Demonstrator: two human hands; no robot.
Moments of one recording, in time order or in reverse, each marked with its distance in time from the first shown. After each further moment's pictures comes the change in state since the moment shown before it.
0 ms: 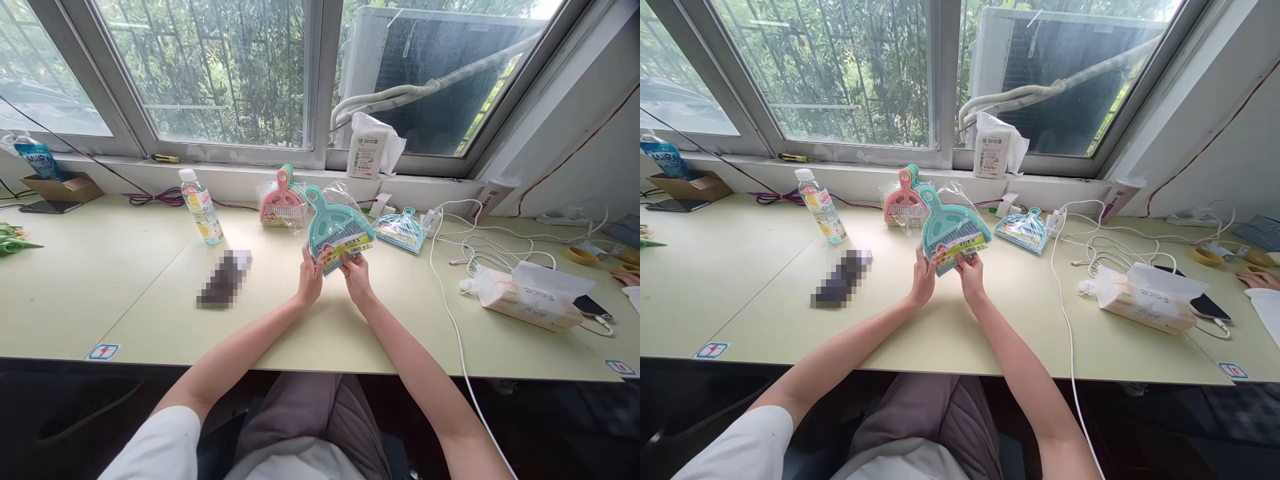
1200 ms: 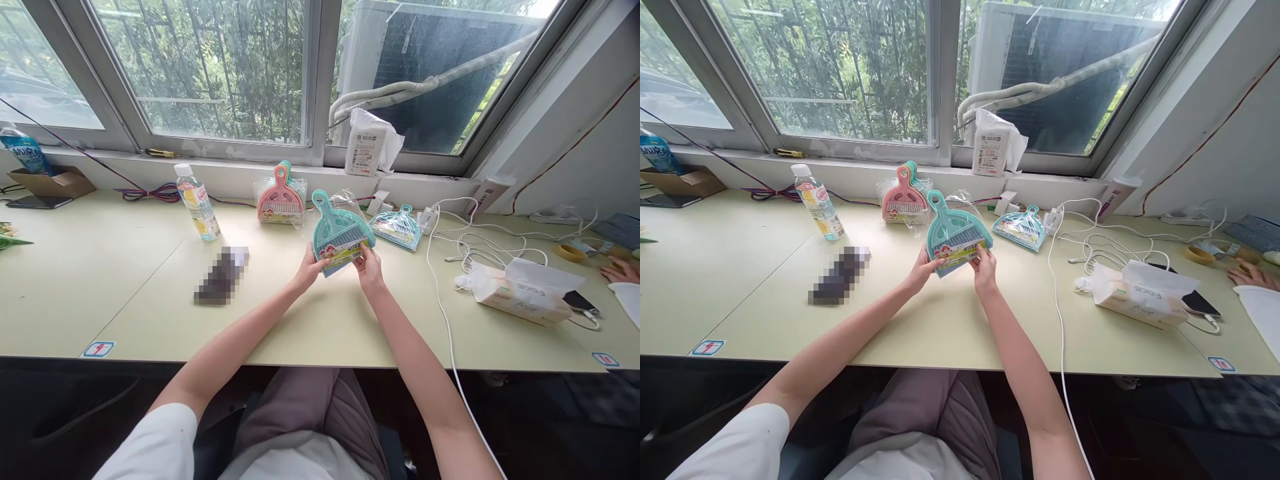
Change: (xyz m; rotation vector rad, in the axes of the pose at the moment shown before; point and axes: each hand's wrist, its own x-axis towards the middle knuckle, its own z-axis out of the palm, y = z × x) left_hand 0.018 -0.005 -0.003 -0.283 -0.232 -0.293; right_hand 0.019 -0.019 -0.024 0.011 0.261 0.076
